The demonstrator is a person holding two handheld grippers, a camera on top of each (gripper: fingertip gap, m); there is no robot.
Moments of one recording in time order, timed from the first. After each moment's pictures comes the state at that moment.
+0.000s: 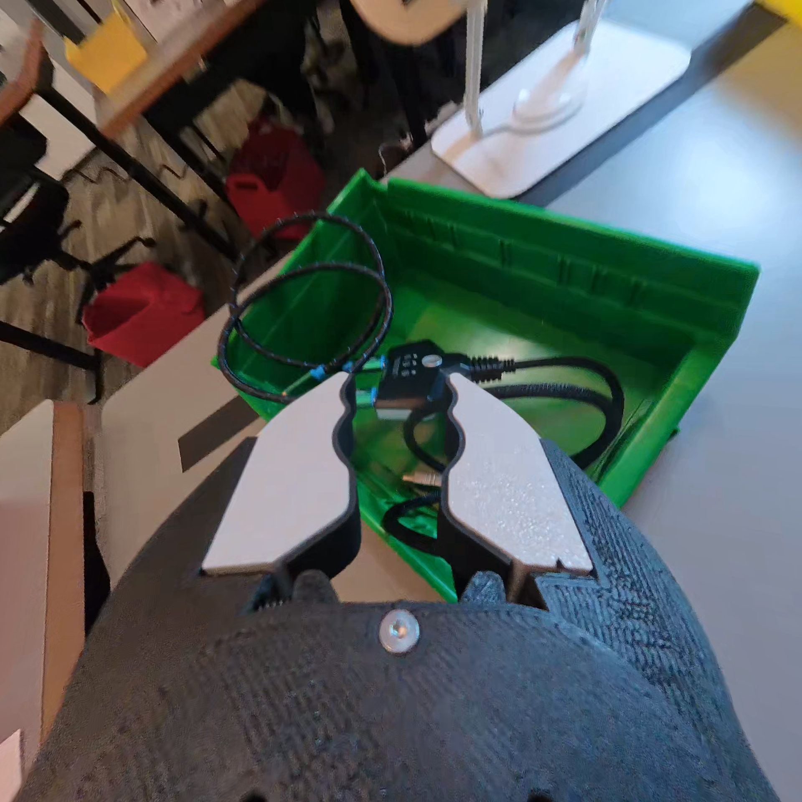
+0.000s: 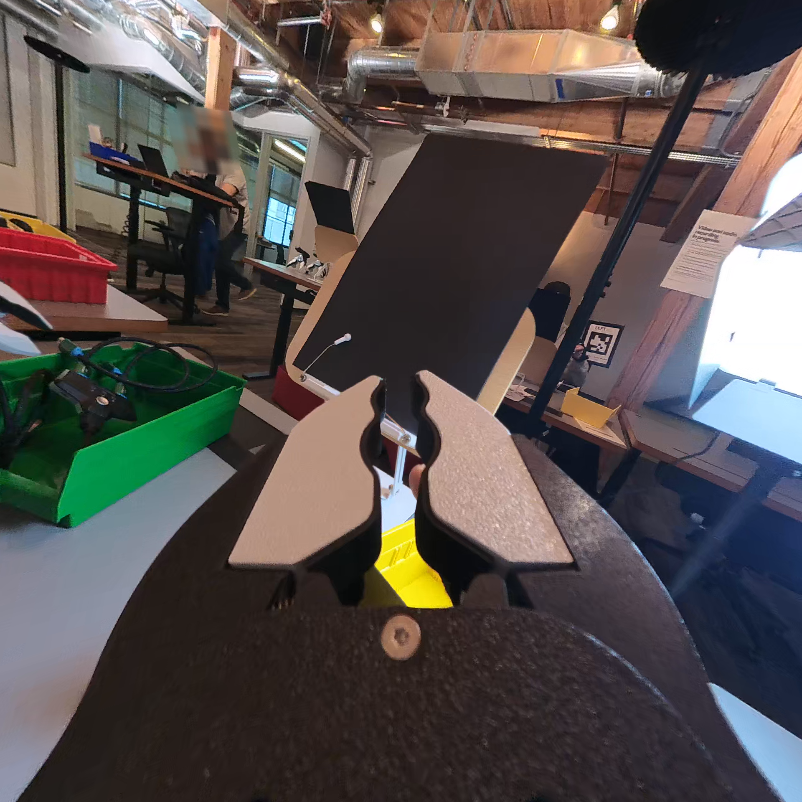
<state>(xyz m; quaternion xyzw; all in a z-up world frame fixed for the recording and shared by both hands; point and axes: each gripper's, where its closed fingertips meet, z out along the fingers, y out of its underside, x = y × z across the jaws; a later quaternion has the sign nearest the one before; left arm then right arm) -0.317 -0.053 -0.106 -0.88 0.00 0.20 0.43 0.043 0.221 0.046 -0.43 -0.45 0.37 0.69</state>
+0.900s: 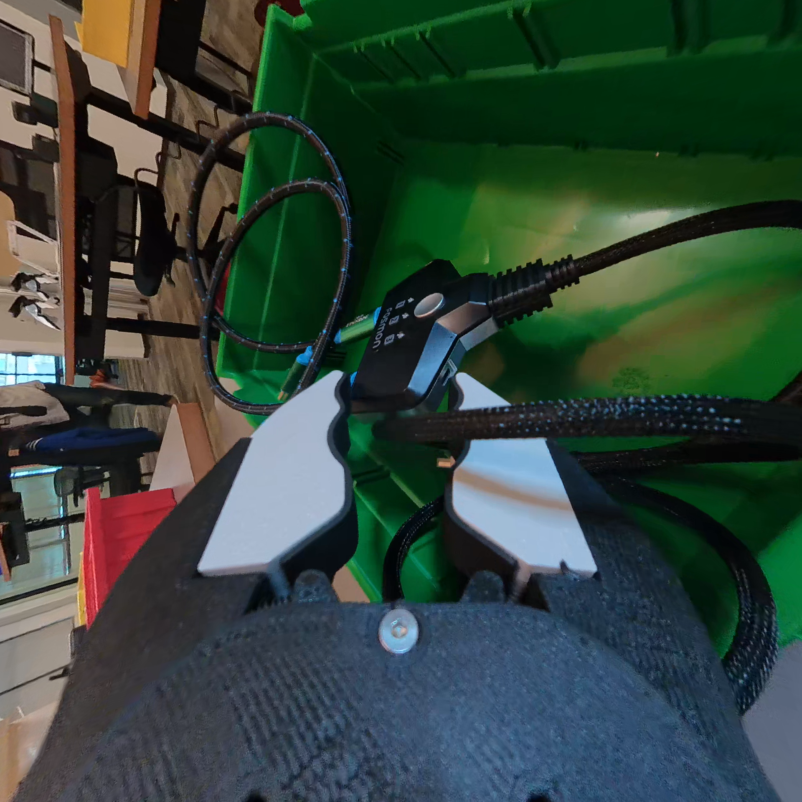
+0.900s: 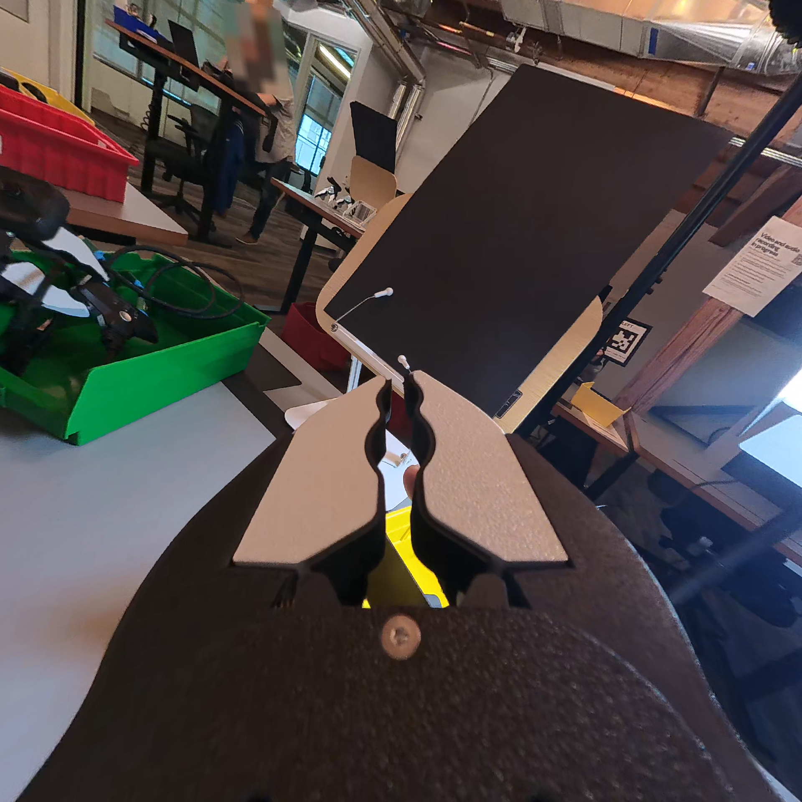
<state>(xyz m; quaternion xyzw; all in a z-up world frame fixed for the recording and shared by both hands) -0.344 -0.031 -0.176 -0.89 0.11 0.36 0.25 0.009 0.195 0.014 -0.42 -0.54 0.31 0.66</state>
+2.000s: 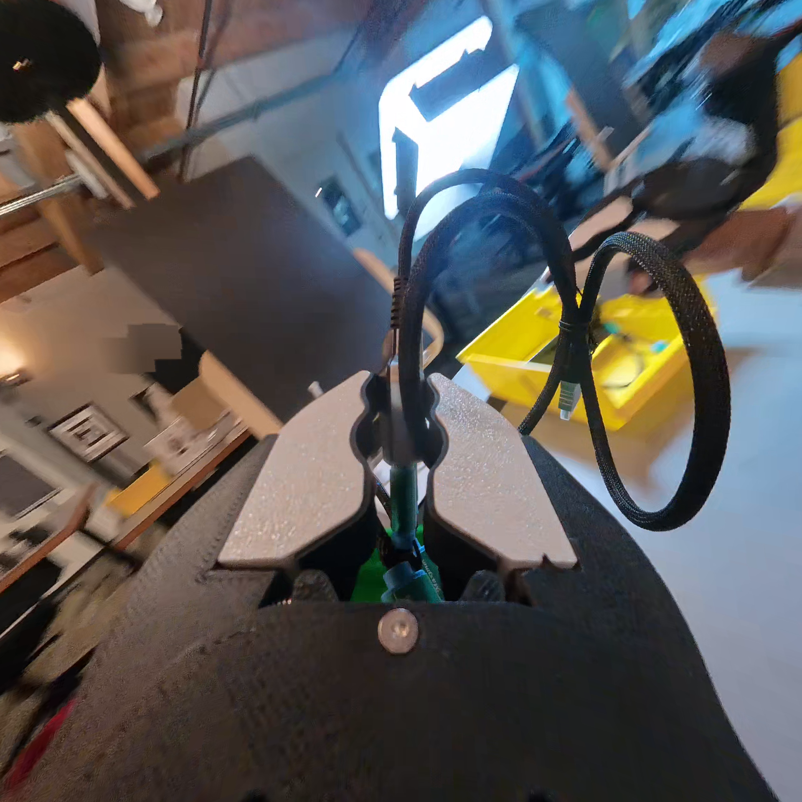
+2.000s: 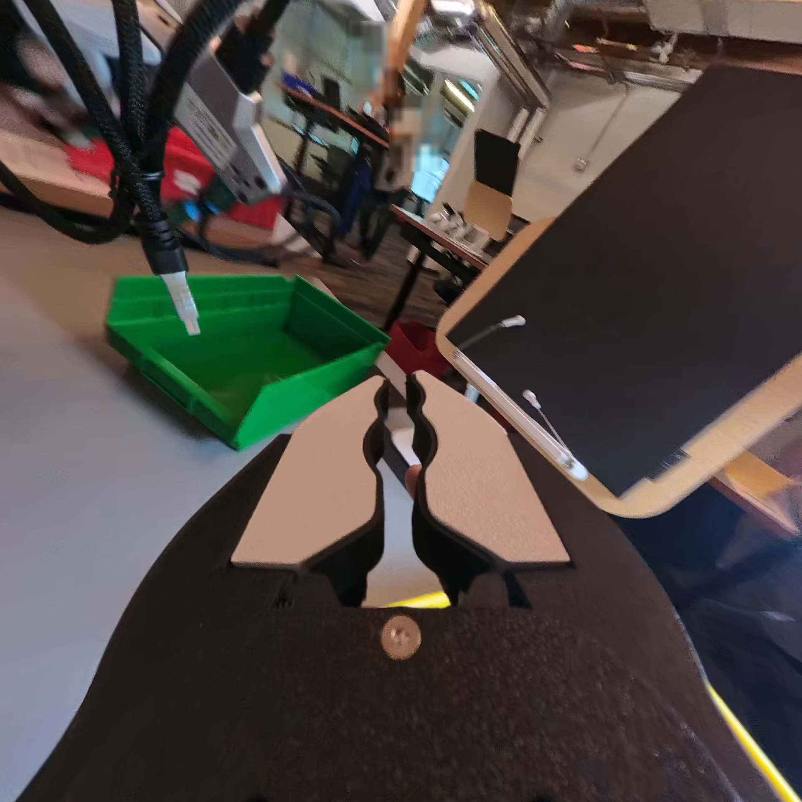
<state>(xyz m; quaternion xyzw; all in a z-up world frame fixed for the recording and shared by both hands) -0.152 -0.038 0.053 -0.65 0.23 0.15 0.71 -0.030 0.126 -0.014 -0.36 -0.61 0.39 0.59</state>
